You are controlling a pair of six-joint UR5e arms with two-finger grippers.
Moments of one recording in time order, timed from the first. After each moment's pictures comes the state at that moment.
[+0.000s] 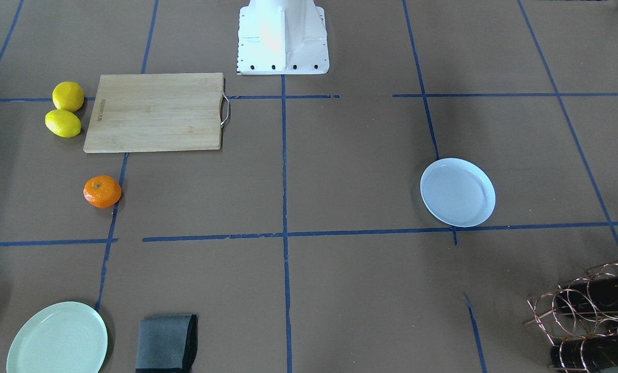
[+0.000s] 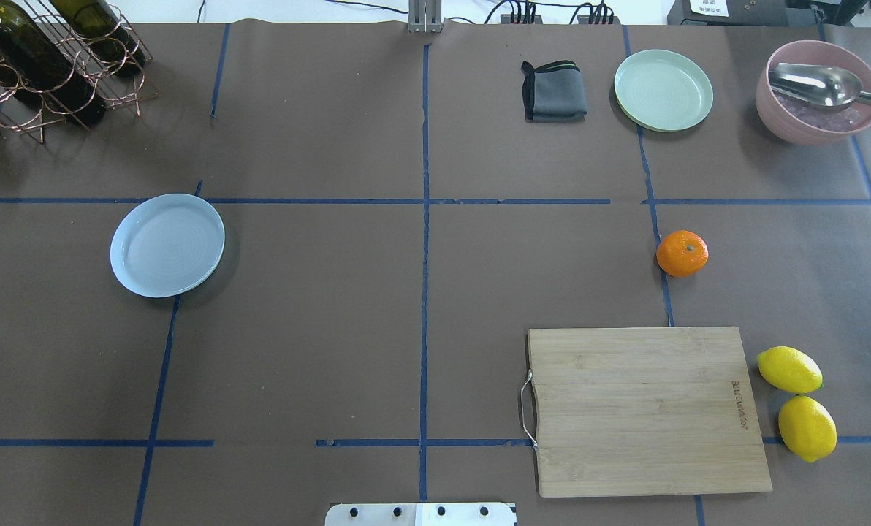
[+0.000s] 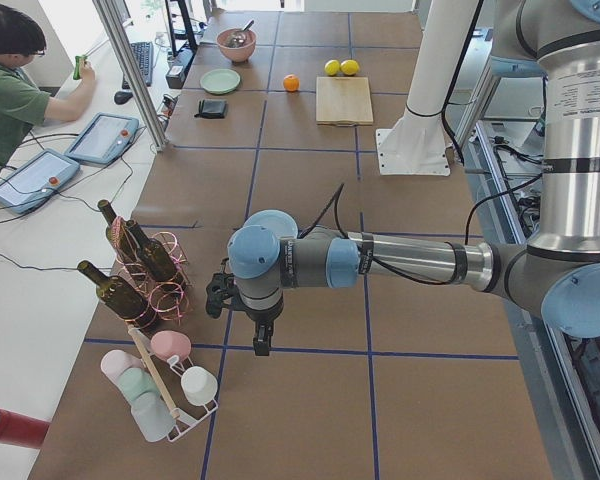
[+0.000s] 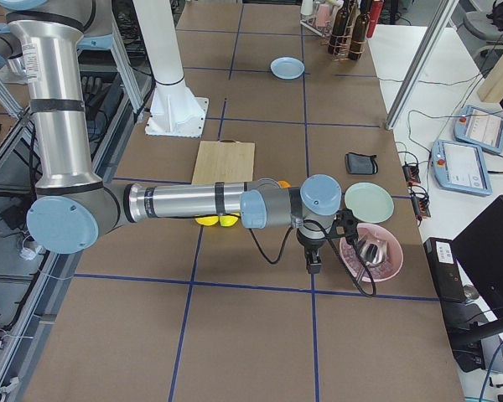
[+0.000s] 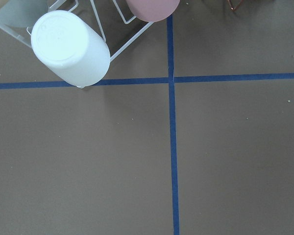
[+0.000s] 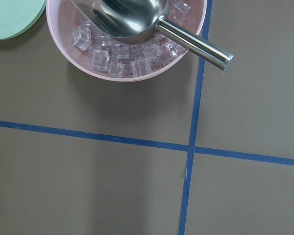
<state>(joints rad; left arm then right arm) -1.61 -1.53 -1.74 -1.52 -2.37 0.06 1.55 -1.49 1.59 -1.53 2.40 0.01</state>
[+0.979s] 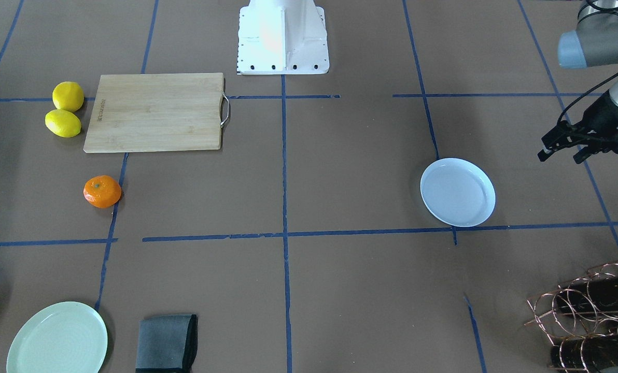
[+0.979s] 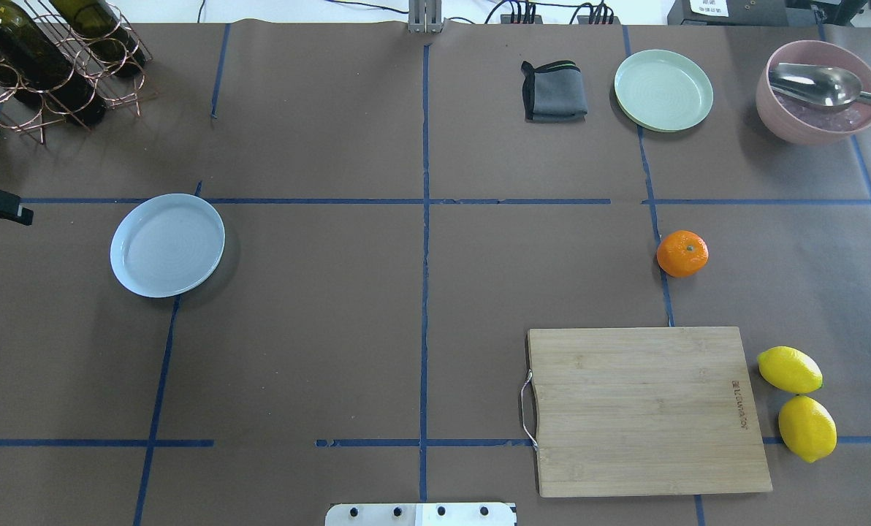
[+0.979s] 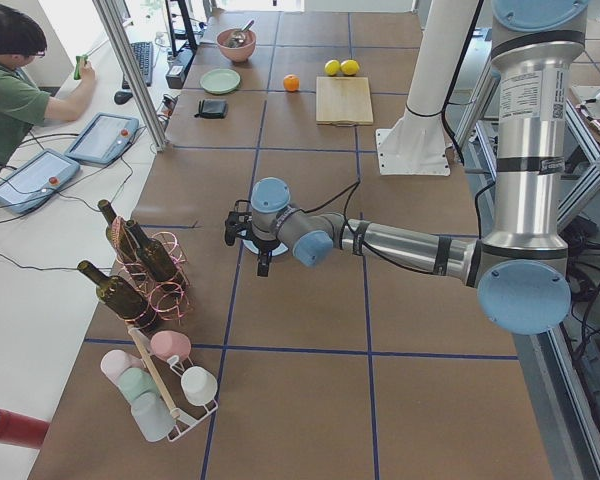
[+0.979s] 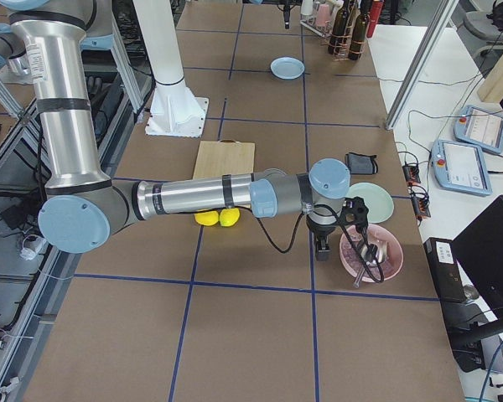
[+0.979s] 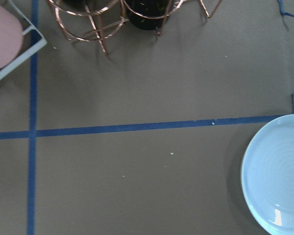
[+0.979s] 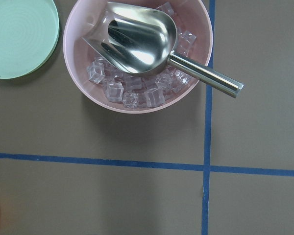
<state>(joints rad) -1.10 -1.54 -1.73 -2.14 -2.24 -0.79 1.54 -1.44 1.60 -1.52 2.40 0.14</state>
